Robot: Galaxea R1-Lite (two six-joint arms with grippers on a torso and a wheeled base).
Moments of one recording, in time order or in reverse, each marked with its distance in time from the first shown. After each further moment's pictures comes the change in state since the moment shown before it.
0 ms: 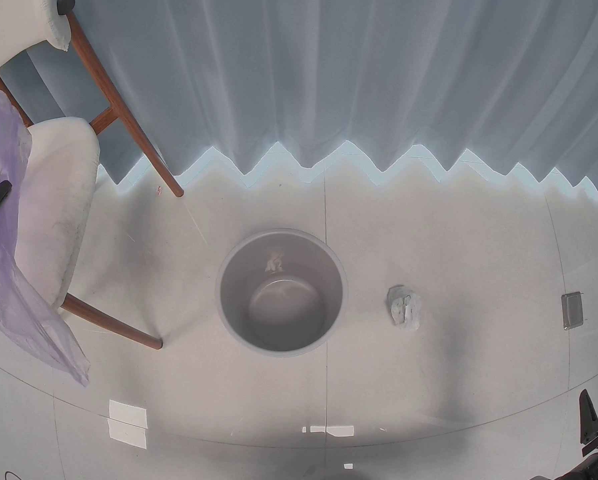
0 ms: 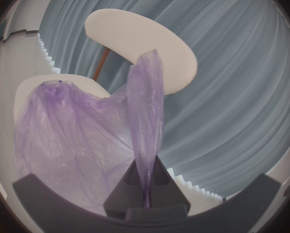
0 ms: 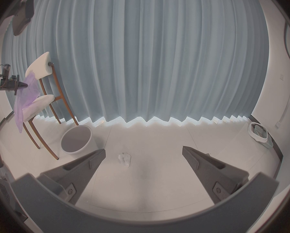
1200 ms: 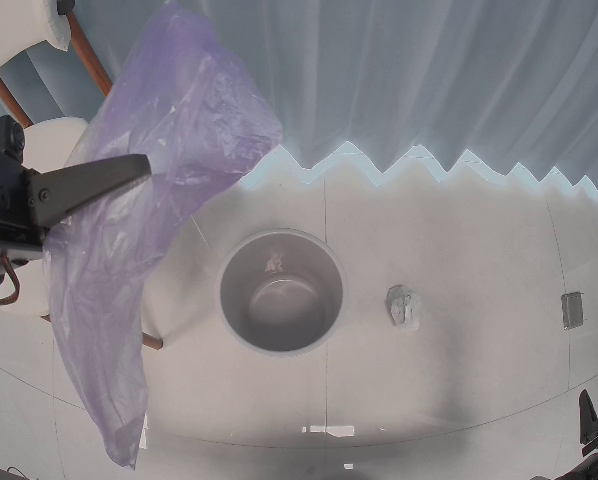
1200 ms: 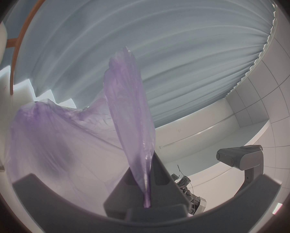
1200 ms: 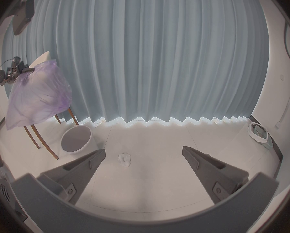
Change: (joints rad) left arm -0.449 0.215 -0.207 -0.024 -0.649 0.000; right arm 0.000 0.000 0.000 0.000 0.000 -0.003
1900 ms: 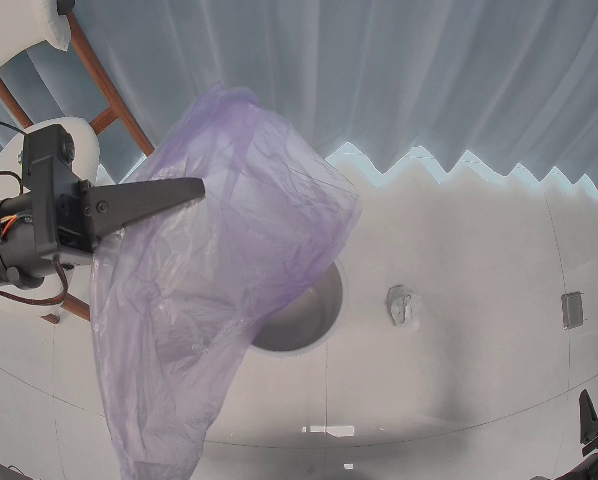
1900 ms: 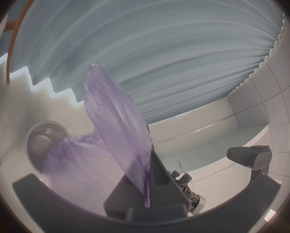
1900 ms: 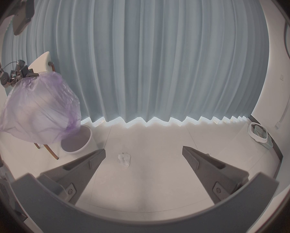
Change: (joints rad) left arm -0.049 0.117 -0.014 -0.022 -0.002 0.008; right arm 0.000 0.000 0.000 0.000 0.000 0.000
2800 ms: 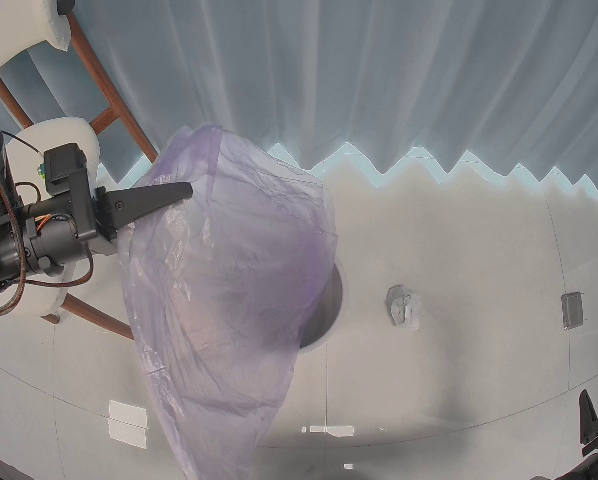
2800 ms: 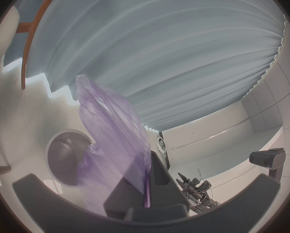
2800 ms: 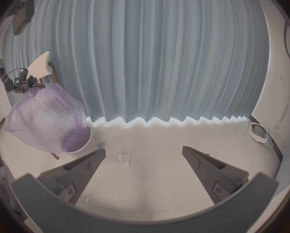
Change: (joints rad) left arm 0.154 0.119 0.035 -0.115 -0.001 0.036; right arm 0.000 0.000 0.000 0.000 0.000 0.000
